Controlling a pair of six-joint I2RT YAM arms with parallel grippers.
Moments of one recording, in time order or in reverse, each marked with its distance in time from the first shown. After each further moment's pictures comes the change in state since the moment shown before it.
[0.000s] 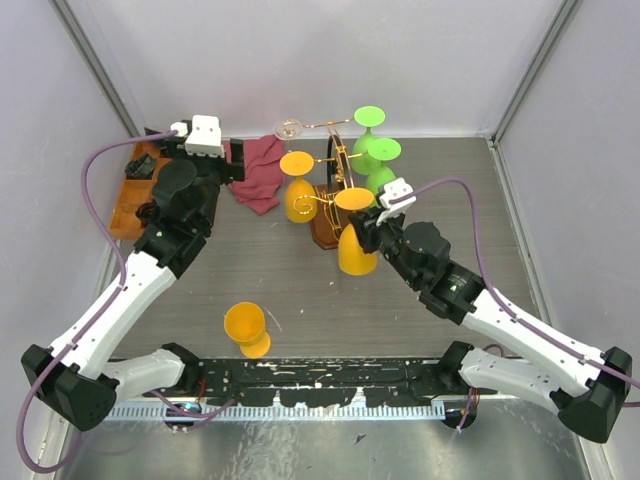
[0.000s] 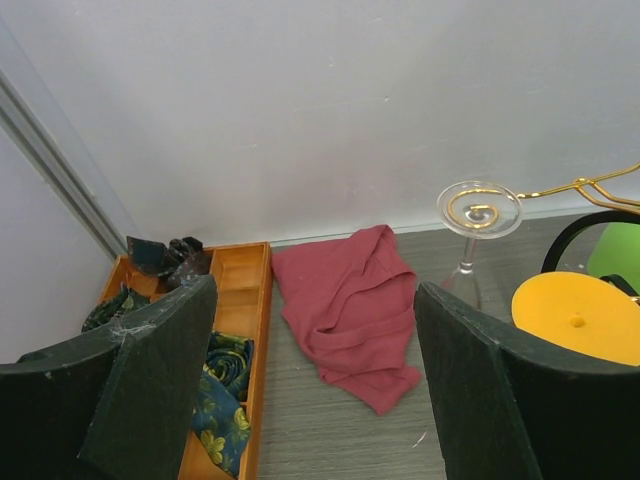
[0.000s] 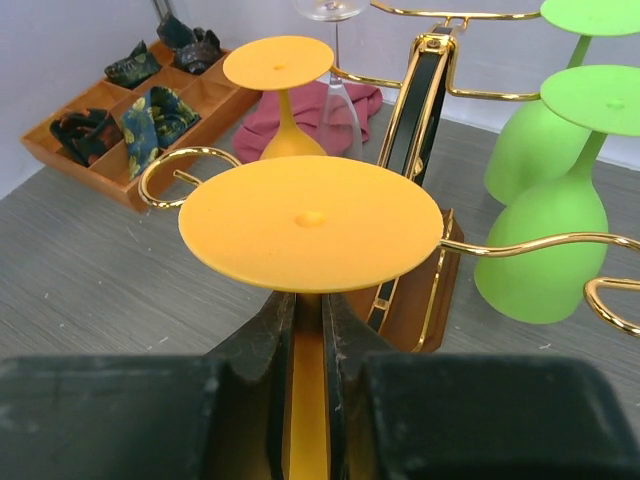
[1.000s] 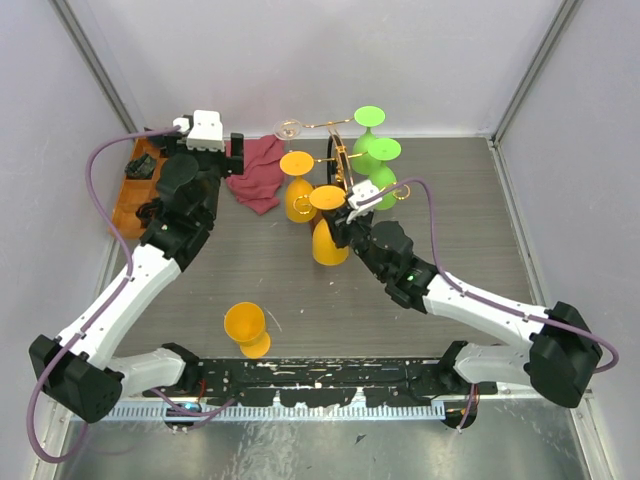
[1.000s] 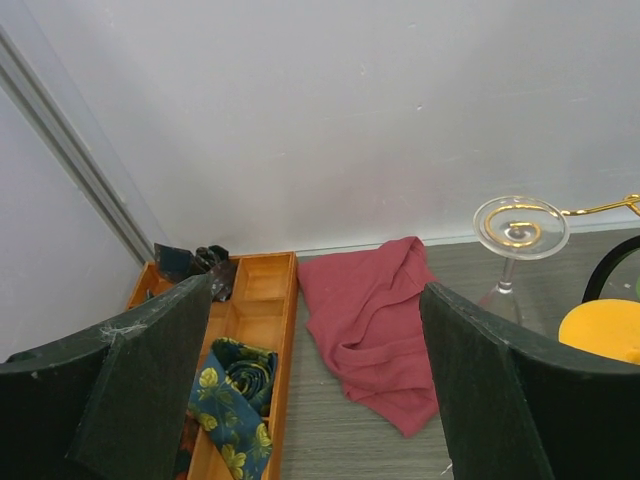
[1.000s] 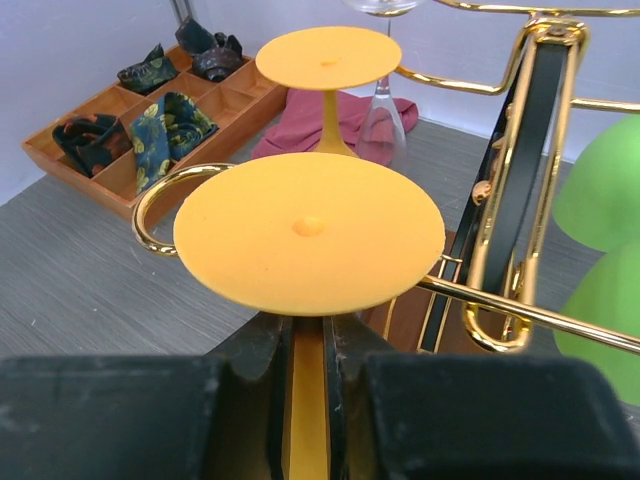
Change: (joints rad) left arm 0.034 0.048 0.000 0.075 -0.018 0.044; right arm 0.006 0.275 -0.075 0.409 -0.021 -0.027
